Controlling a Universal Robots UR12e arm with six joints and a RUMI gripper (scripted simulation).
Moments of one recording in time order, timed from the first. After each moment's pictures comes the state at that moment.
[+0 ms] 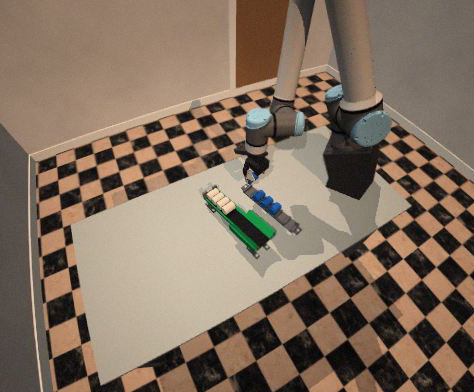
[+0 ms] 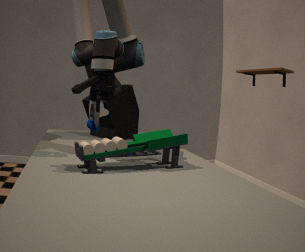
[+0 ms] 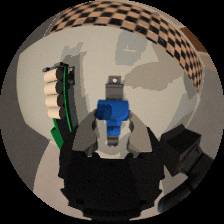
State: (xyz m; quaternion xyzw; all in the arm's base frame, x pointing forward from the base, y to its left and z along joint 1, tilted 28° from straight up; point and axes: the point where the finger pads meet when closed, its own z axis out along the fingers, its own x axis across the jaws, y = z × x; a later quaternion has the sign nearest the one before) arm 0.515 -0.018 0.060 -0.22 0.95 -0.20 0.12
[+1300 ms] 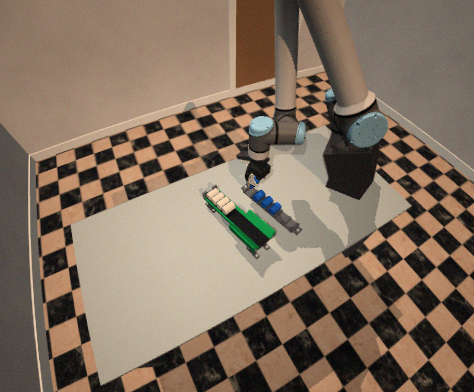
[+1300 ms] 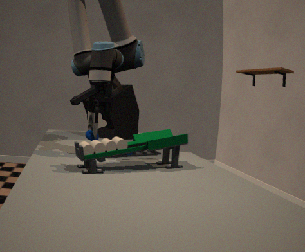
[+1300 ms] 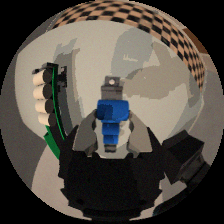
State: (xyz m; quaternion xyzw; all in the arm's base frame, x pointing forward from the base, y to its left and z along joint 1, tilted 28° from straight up) arm 0.519 -0.039 0.018 -0.22 0.94 -0.20 0.12
